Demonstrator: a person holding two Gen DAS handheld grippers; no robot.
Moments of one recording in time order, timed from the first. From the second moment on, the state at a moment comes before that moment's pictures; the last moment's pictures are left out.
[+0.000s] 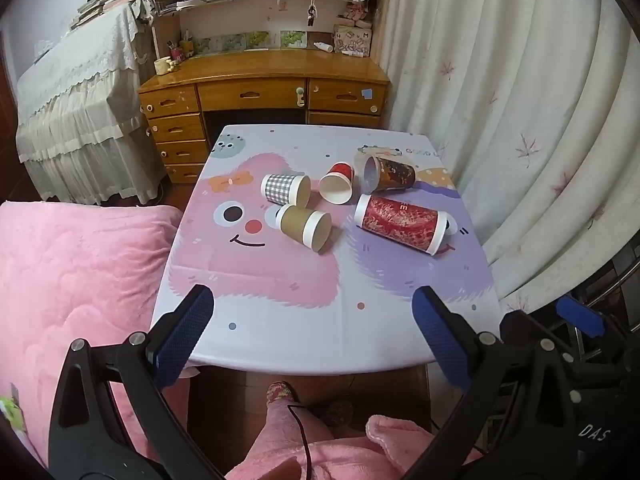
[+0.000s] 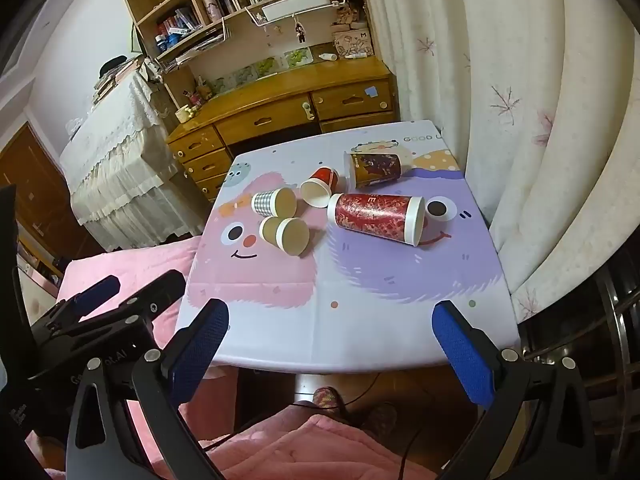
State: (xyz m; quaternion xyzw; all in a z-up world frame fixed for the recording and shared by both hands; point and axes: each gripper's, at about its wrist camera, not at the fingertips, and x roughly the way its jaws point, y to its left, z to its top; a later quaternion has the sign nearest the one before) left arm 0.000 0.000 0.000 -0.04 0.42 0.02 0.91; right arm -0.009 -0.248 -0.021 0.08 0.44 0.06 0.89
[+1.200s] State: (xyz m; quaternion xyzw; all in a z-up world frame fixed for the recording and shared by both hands) left arm -0.003 0.003 0.013 -0.04 0.43 0.02 0.90; right arm -0.011 -0.251 -0.027 0.10 0.45 0.07 0.88
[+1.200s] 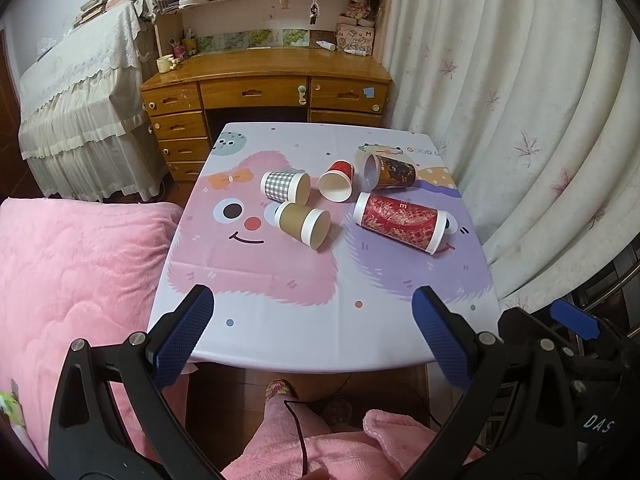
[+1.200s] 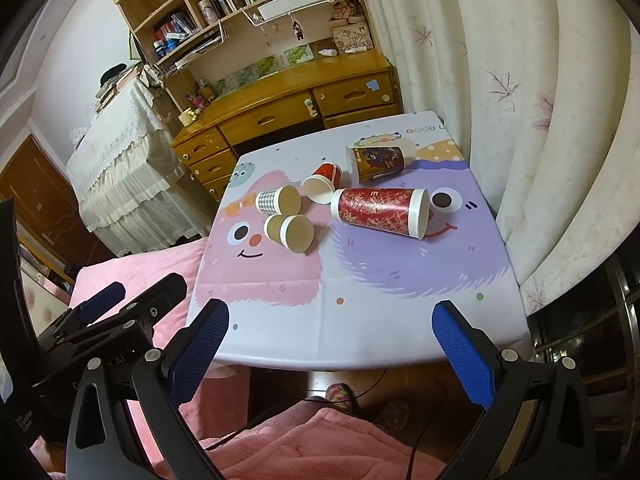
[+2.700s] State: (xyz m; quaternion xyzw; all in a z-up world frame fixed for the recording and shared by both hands) left arm 0.037 0.035 0.006 -0.03 0.43 0.01 0.90; right arm 0.022 -0.223 -0.013 0.08 0.45 0.05 0.89
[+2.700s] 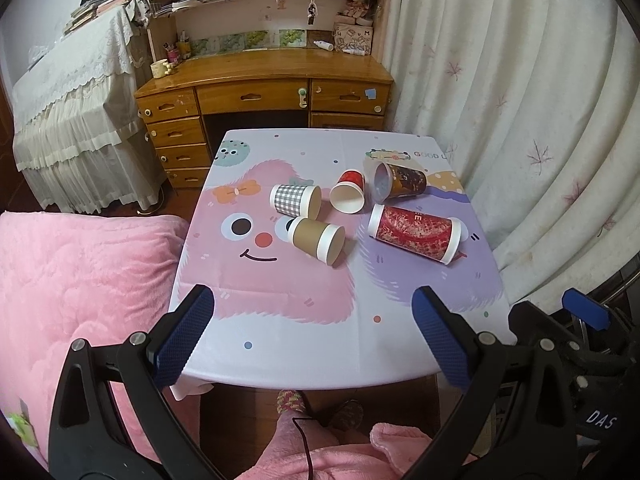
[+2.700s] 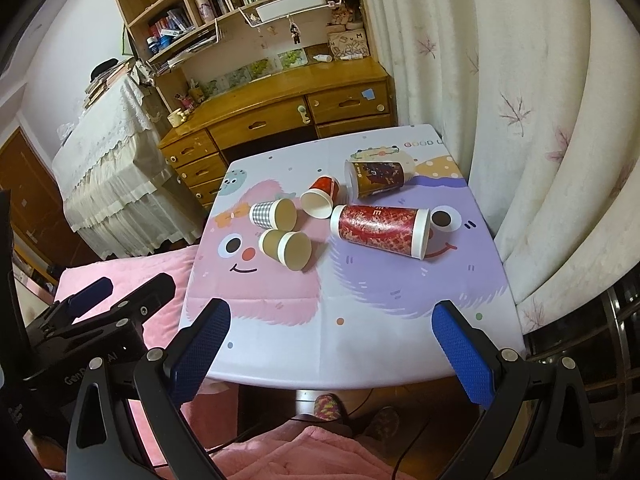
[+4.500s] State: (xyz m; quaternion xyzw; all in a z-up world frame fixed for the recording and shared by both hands) left arm 0.255 0.080 -0.105 0.34 0.44 -0.22 0.80; right arm 0.221 -0.147 -0.151 0.10 0.55 0.04 0.82
